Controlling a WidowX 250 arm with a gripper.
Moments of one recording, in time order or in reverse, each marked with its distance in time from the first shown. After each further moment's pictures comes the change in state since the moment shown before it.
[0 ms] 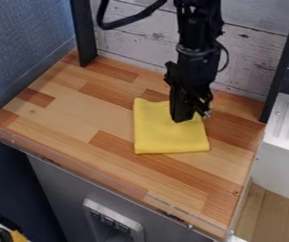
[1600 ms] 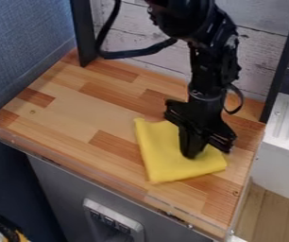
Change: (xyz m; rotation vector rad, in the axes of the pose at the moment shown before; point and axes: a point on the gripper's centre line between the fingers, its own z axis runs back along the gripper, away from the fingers) arm -0.005 -0.052 -0.025 0.045 -0.064 0.410
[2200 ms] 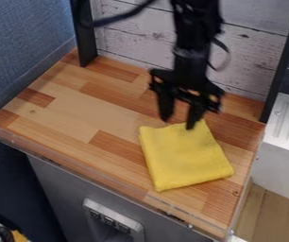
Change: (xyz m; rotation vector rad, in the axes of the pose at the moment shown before) arm 0.007 0.051 0.045 -0.034 0.017 0.132
